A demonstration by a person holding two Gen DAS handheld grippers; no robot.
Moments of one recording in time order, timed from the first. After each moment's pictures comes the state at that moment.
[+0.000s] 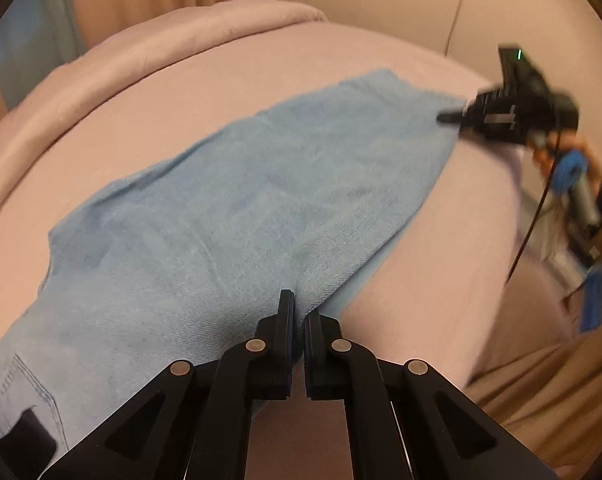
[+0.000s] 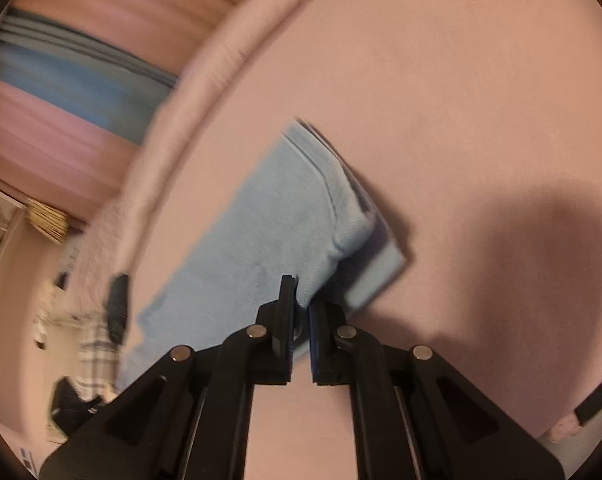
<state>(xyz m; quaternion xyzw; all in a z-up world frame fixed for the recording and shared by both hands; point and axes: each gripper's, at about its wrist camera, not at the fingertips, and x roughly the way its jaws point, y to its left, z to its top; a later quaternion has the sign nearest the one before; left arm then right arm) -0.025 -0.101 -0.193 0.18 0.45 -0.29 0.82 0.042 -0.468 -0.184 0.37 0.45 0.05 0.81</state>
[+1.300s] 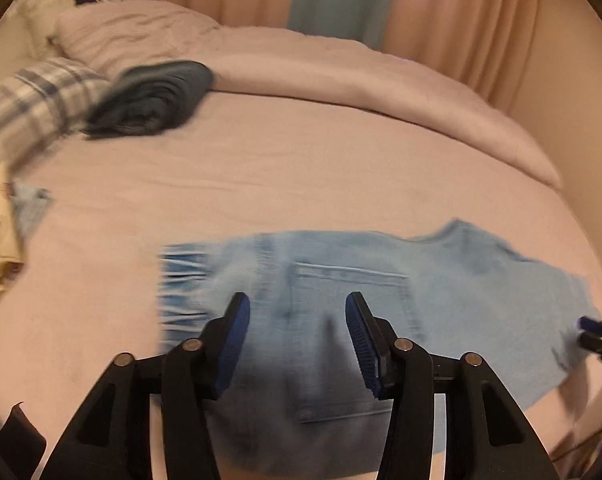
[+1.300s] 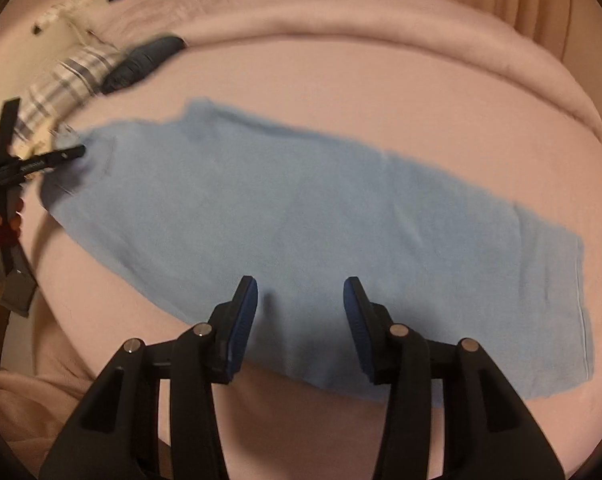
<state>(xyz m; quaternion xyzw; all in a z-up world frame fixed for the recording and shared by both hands) -0.029 0.187 -0.165 -0.10 0.40 0.08 0.91 0.052 -0.250 -0.136 -0.08 0.45 0.28 0.84</state>
